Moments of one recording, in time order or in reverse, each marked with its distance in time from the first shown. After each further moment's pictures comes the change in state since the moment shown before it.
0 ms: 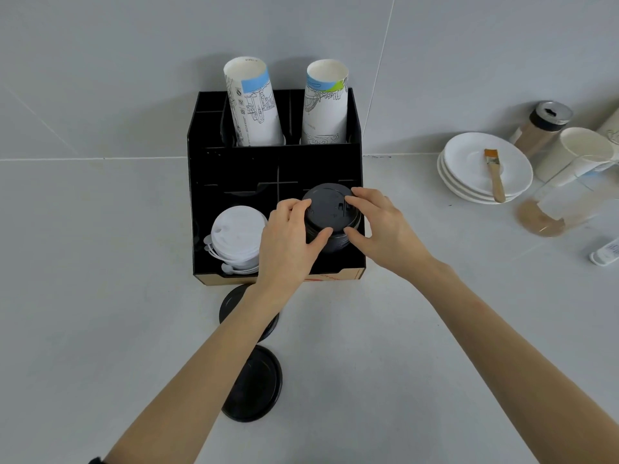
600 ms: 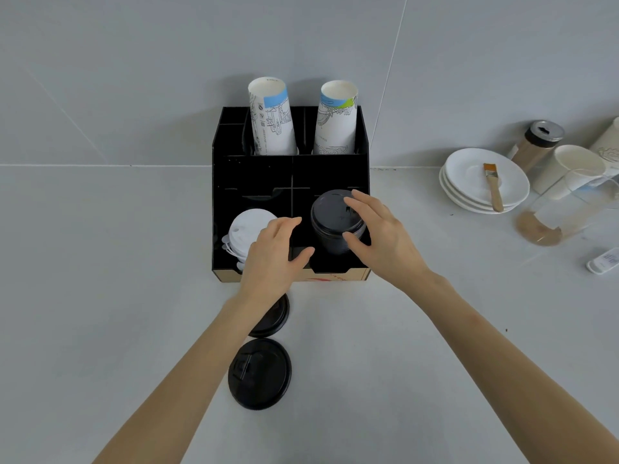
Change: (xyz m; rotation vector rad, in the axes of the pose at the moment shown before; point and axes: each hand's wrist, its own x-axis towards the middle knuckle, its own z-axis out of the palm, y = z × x) left_hand -0.032 -0.022 -0.033 -0.017 -0.081 0.002; right_hand -0.021 -0.029 -0.002 0.055 0.086 -0.044
